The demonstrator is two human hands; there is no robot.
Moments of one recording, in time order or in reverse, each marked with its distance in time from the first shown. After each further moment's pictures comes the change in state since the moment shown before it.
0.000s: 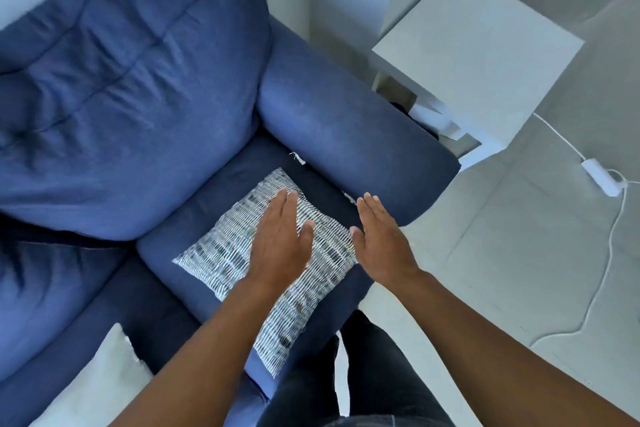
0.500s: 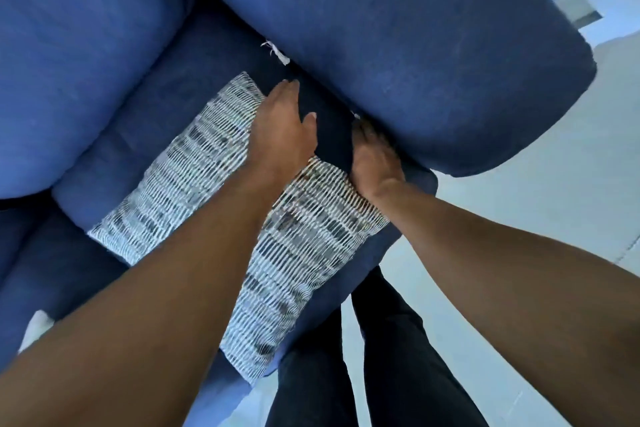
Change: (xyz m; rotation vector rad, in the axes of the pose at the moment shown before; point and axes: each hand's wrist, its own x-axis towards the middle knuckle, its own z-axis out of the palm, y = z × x) left_hand 0.174 -0.069 0.158 0.005 -0.064 -0.116; right_hand 0.159 0.119 0.195 -0.204 -0.297 0.150
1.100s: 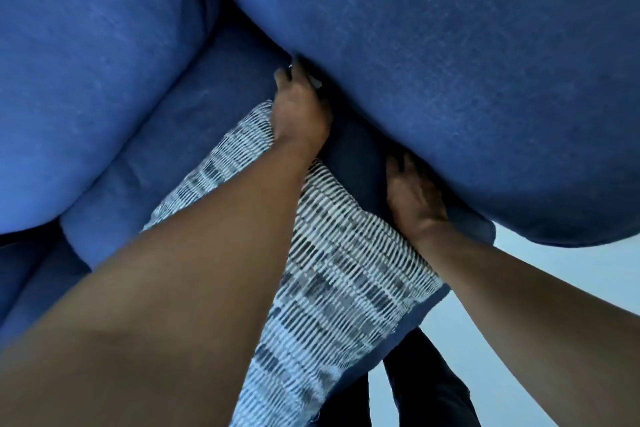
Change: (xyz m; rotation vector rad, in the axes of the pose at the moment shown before) left_hand 0.127 -0.052 0.055 0.029 0.088 -0.199; right_hand 0.056 0.012 0.039 -0.188 -0.014 0.011
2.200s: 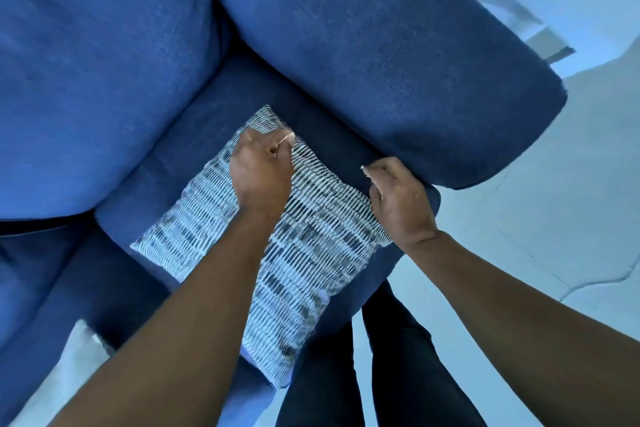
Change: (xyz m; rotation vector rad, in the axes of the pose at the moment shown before) left_hand -0.151 -0.010 -0.104 -0.219 0.209 0.028; right_hand -0.129 0.004 -0.067 0.443 0.564 -0.291
